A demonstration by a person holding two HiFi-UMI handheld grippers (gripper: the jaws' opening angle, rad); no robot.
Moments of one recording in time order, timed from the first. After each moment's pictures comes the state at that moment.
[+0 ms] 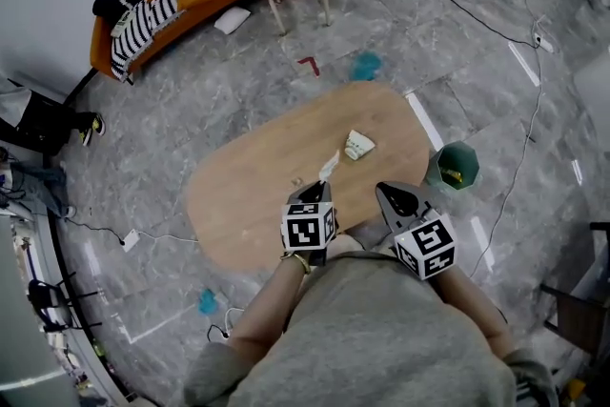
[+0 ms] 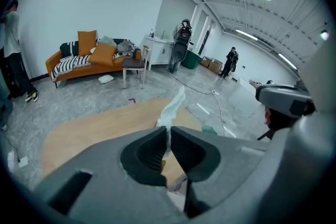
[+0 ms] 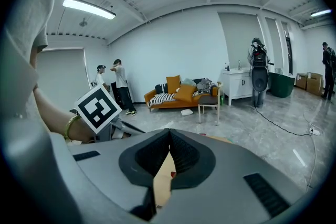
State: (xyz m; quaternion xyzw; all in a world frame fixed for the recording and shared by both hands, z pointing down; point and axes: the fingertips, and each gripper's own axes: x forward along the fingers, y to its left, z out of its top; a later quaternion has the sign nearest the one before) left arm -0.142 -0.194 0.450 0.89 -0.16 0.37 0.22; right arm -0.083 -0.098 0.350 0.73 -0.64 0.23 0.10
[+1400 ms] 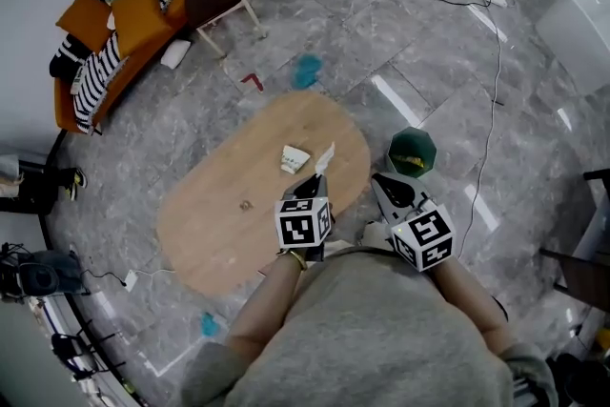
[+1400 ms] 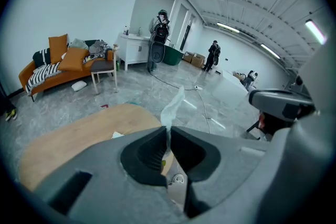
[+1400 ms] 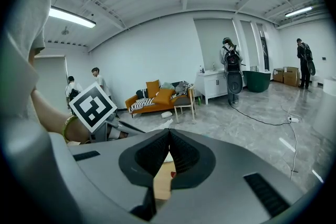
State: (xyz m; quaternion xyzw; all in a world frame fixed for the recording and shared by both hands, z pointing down) left arm 0.035 -0.064 0.437 0.90 -0.07 0.38 0.18; right arm 0.078 0.039 0.348 0.78 -0.57 0.24 0.06
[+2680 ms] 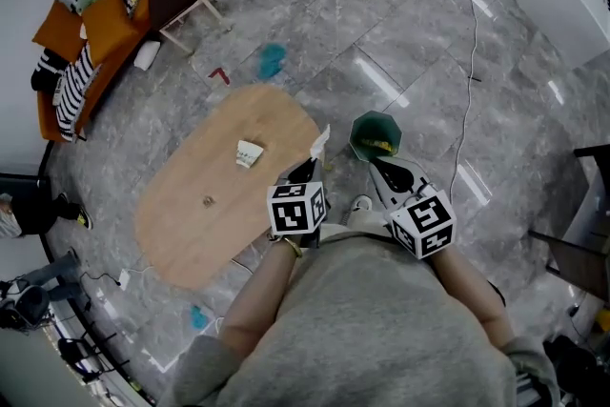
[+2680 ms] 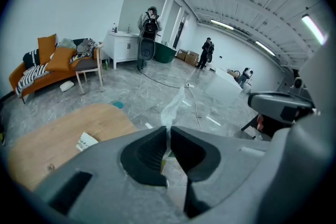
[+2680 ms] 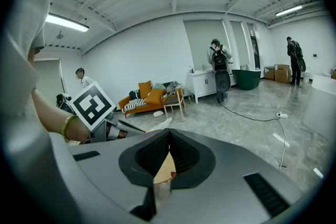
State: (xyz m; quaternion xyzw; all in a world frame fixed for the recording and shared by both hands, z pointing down) left arm 0.121 0.058 0.446 0.90 -0.05 0.39 0.18; right arm 0.159 0.165 0.360 0.80 -0.54 0.25 0.05
